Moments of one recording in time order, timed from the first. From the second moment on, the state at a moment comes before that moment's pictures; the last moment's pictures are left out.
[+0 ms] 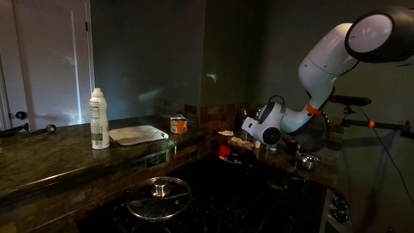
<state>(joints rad) -0.34 0.30 -0.14 -2.10 -2.51 2.38 0.84</state>
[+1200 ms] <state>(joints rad) -0.32 0.26 -0.14 -2.16 -2.51 2.35 0.85</state>
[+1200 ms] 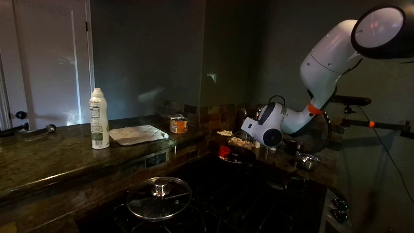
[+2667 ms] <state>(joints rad) -0.27 0.10 -0.13 -2.36 -2.51 2.27 0.85</state>
